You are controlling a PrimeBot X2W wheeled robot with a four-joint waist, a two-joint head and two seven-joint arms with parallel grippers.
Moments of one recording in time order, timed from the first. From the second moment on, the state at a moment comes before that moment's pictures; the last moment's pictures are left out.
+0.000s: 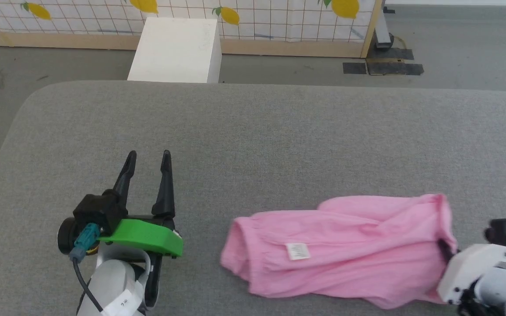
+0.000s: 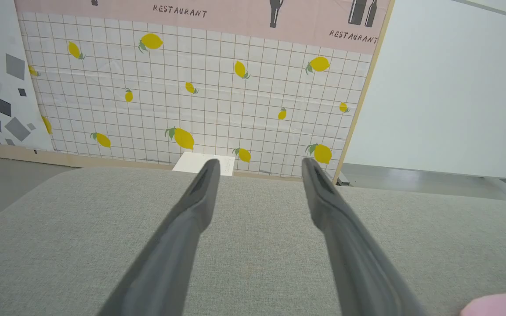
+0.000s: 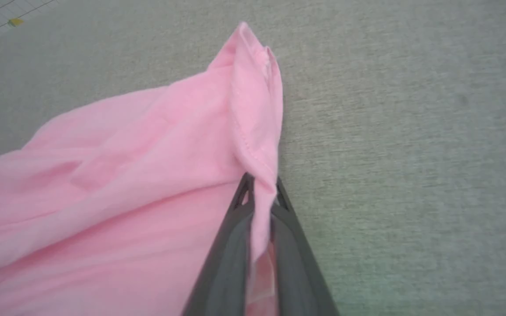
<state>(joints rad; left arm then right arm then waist) -0.20 0.08 -0.08 0.16 -0.24 -0.07 -0.26 -0.07 -0.05 -0.25 0.26 0.25 0.13 0.41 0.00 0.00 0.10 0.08</state>
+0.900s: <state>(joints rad) -0.15 0.05 -0.04 0.16 -0.21 -0.10 -0.26 0.01 -0.05 0.19 -0.31 0.08 0.13 0.75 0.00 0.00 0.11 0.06</state>
